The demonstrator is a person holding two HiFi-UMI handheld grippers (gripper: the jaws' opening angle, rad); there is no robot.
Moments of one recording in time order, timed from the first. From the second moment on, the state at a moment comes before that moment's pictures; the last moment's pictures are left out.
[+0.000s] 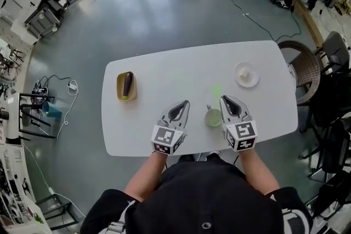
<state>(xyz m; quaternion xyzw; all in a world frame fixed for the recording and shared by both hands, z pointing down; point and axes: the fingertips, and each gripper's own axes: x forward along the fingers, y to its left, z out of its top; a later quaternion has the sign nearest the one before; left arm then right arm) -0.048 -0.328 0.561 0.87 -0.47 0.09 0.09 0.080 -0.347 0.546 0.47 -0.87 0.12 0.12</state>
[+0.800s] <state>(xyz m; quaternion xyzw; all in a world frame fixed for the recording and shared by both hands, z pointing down) -0.008 -0.342 0.519 0.89 -0.44 0.06 0.07 0.098 -0.334 0.452 0.47 -0.88 0.01 0.04</state>
